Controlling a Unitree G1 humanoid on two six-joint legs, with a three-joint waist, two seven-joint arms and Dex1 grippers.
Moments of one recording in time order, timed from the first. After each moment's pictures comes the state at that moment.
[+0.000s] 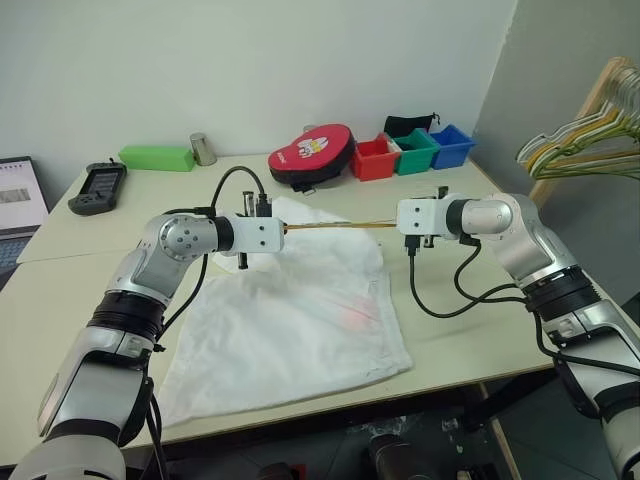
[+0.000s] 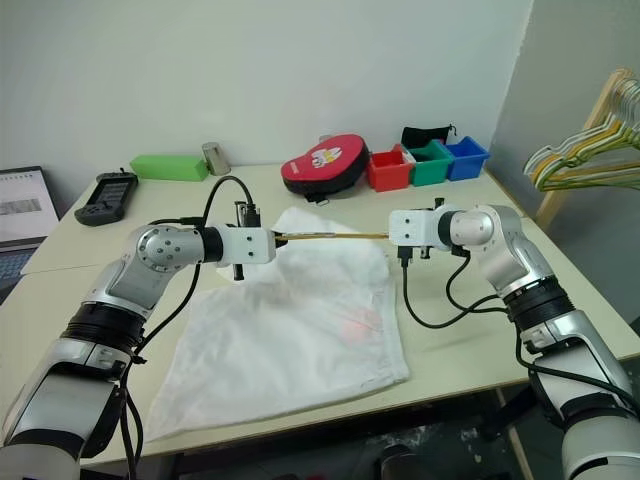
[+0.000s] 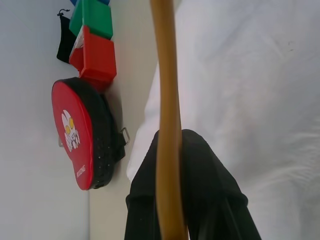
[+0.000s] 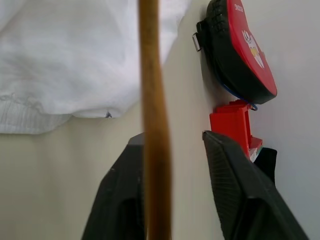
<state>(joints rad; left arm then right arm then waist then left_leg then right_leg) -0.78 0.72 -0.25 0.51 0.32 -0.38 -0.85 -0.92 -0.61 0.40 0.38 -0.39 -0.05 0.88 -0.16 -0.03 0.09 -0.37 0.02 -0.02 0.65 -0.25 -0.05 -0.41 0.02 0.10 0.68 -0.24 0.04</state>
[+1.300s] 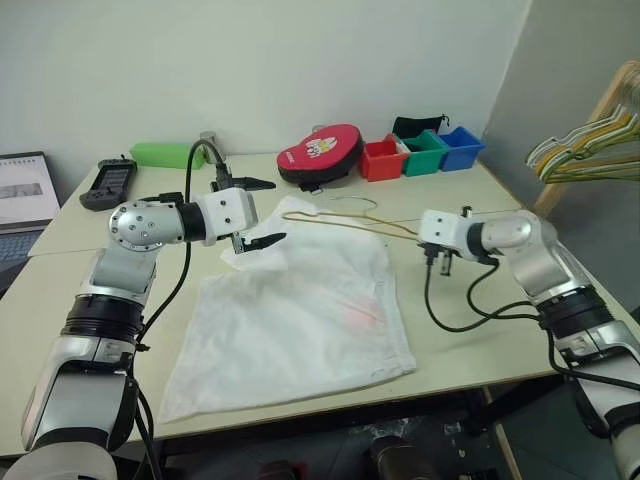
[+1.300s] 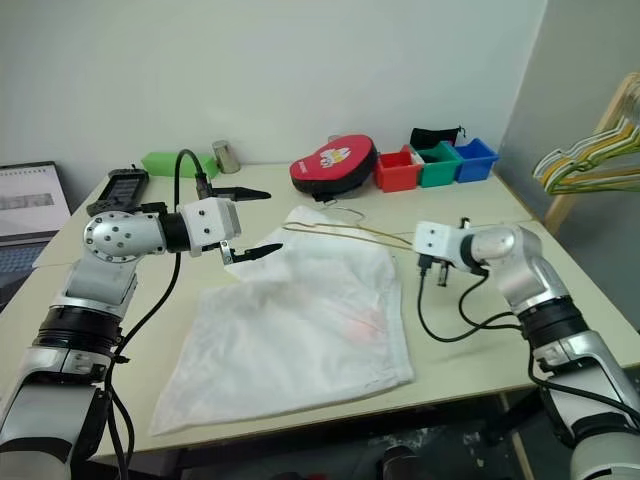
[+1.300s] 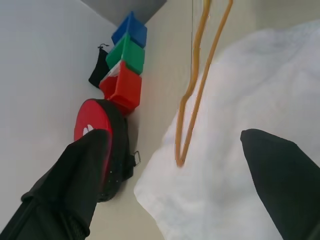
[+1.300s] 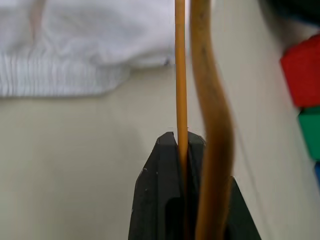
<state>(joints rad) -0.72 0.76 -0.08 0.38 -0.04 -0.31 -1.01 -0.78 -0.68 0.31 0.38 -0.26 0.24 1.02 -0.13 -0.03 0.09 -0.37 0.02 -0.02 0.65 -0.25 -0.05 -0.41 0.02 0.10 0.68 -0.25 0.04</state>
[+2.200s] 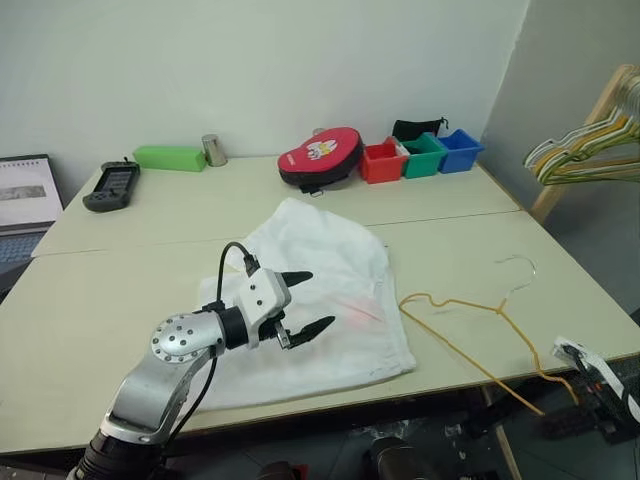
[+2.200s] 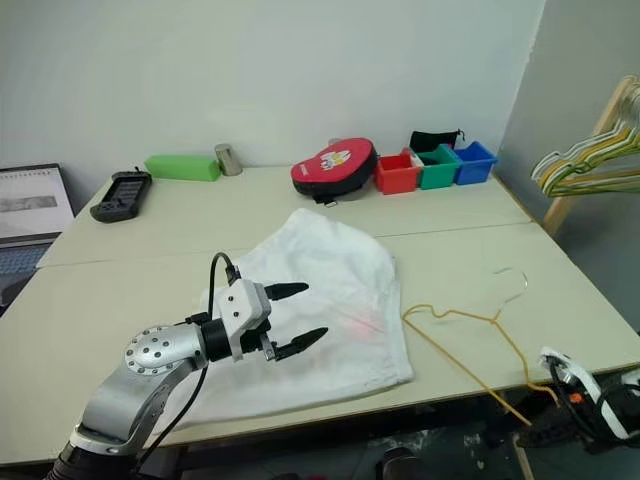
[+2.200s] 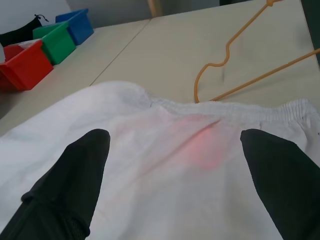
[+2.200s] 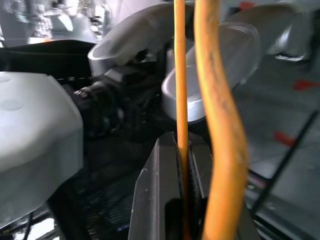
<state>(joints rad) -0.10 0.61 -0.09 -0.41 -0.27 0.32 -0.80 0.10 -1.26 -0.02 -0.17 0.63 1.40 1.46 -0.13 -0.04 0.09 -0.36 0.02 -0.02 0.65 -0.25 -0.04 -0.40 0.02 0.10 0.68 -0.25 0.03</state>
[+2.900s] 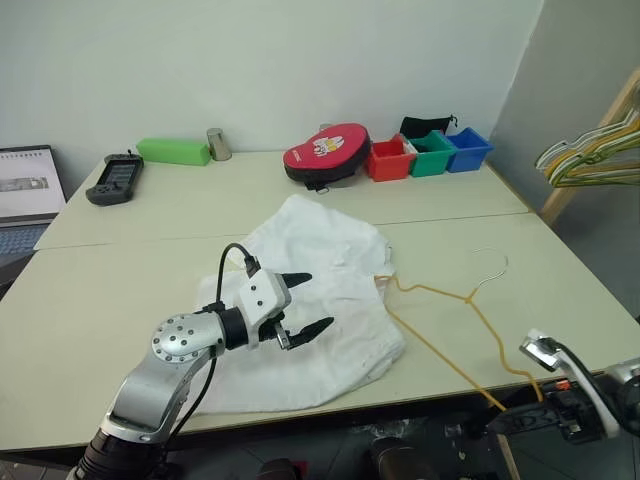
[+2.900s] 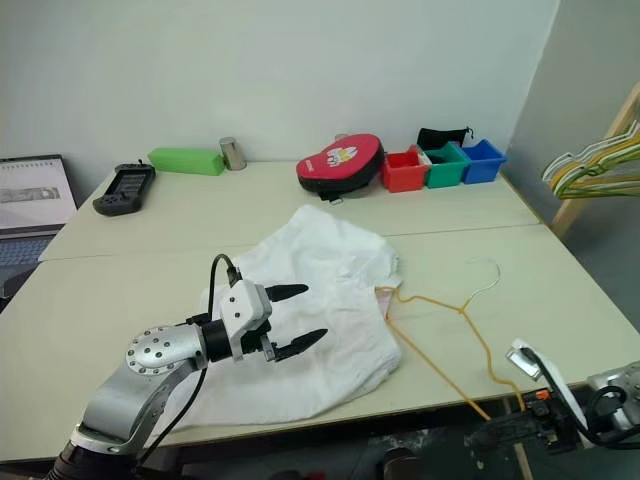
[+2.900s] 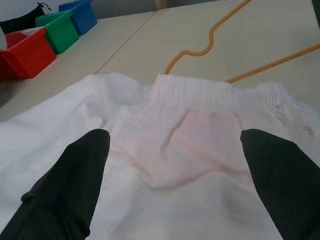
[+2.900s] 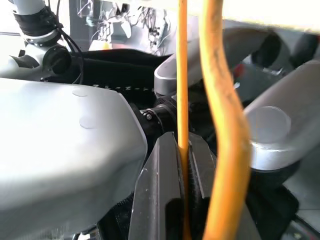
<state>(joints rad) -0.11 0.61 -0.10 -0.39 -0.25 0.31 -0.80 0.01 -1.08 -0.06 -0.27 0.92 1.58 1.25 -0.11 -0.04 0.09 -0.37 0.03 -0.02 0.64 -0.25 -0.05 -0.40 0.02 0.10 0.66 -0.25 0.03</state>
